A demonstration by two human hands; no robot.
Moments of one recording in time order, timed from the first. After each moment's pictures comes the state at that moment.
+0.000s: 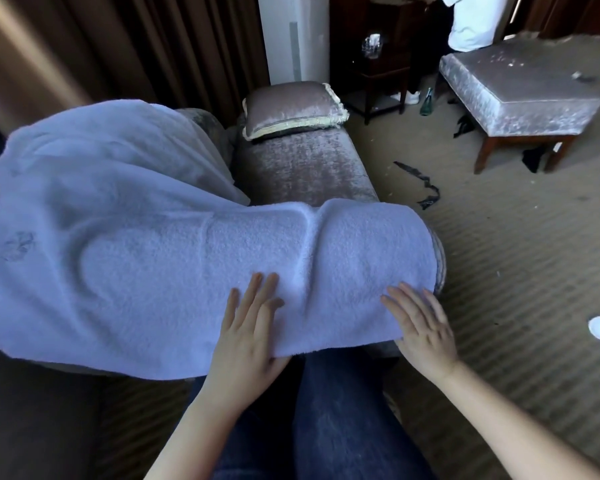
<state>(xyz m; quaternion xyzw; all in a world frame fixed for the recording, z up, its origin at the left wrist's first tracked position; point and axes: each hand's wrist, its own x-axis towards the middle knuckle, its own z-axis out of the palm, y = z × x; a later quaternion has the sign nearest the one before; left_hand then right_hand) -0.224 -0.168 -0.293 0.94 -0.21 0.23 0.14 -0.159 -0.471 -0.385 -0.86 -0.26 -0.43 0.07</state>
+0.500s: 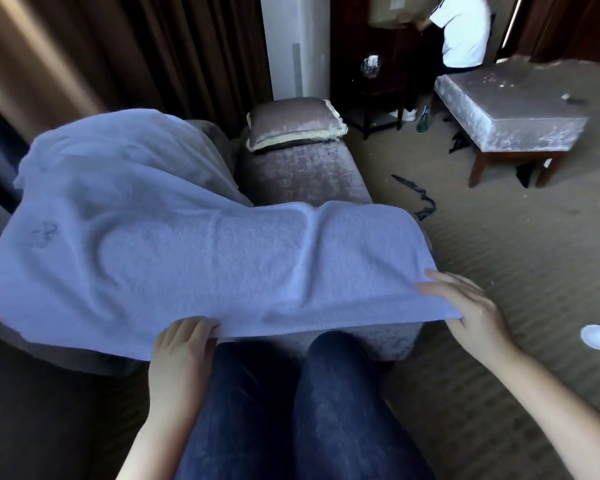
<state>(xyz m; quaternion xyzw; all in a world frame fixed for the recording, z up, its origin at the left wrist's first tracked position) -0.272 -0.108 -0.299 0.96 -0.01 0.27 0.11 -0.188 -0.523 -0.306 -0.88 -0.24 -0.30 0.28</state>
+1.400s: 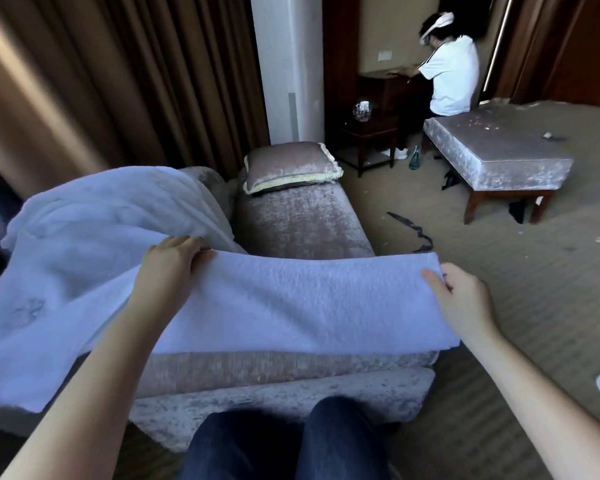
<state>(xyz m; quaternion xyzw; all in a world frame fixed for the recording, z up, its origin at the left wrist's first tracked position) -0.082 -0.073 -0.162 0.94 -0.13 0.32 0.07 -0.089 -0.498 -0.231 -0.89 0.03 -0.22 0.40</state>
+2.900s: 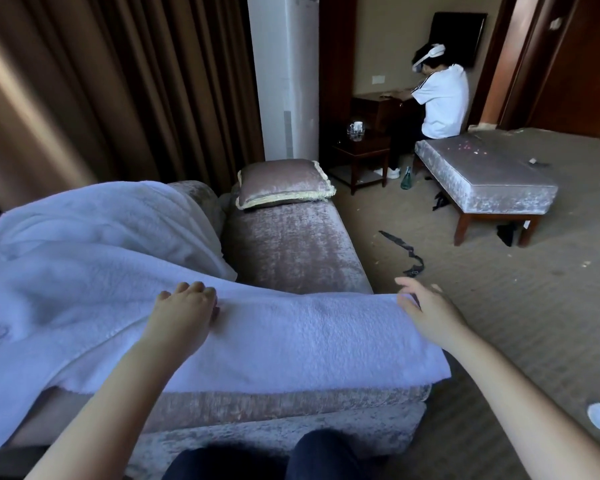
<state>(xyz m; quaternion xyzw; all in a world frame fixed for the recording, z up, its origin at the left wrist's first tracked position) -0.079 -0.114 -0.187 0.99 -0.03 0.12 -0.05 -0.036 -0.508 -0.236 -0.95 -0.06 -0.06 0.31</state>
